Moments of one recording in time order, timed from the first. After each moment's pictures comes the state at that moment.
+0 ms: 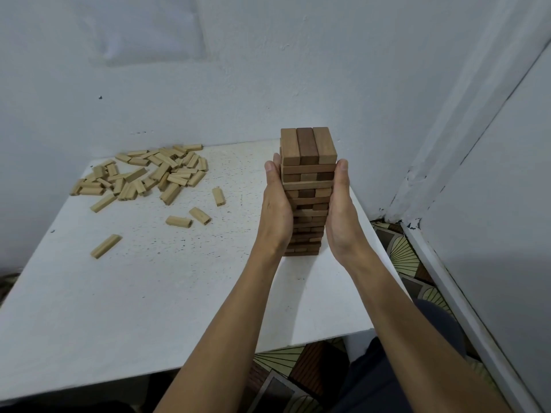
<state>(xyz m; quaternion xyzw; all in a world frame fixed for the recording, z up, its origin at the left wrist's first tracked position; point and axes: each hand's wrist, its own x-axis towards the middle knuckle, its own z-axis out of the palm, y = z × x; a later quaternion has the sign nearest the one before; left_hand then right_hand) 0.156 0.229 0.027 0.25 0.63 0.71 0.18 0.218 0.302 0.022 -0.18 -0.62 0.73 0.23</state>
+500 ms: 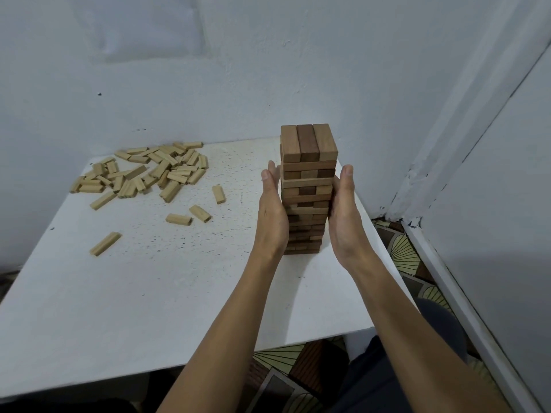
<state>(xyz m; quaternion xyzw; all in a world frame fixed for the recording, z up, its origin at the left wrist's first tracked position) 0.148 0.228 0.005 0.22 0.64 0.72 0.17 0.226 0.305 0.016 -0.19 -0.62 0.72 0.24</state>
